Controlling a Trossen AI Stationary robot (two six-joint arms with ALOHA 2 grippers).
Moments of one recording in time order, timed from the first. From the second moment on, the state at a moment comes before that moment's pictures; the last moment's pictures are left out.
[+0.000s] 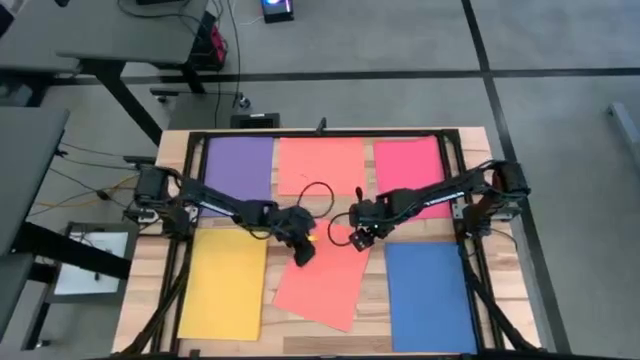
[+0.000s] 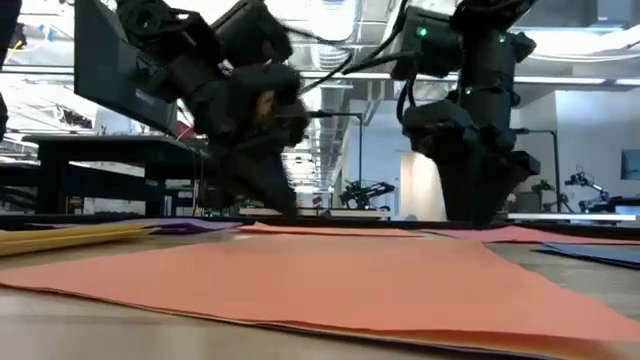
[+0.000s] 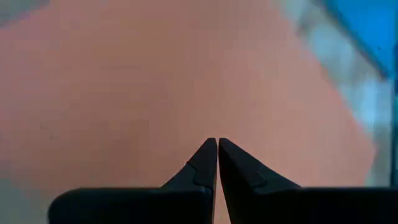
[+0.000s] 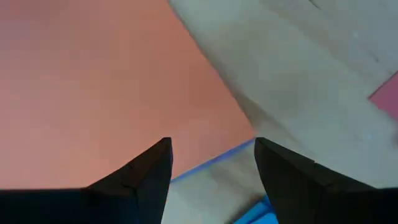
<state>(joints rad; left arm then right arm) -0.07 1.75 0.87 0.11 0.15 -0.63 0.05 1.68 0.98 -0.65 -0.04 1.03</state>
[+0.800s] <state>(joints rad) -0.11 1.88 0.91 0.13 0.15 -0.65 0.08 1.69 0.92 -0.61 -0.03 1.05</state>
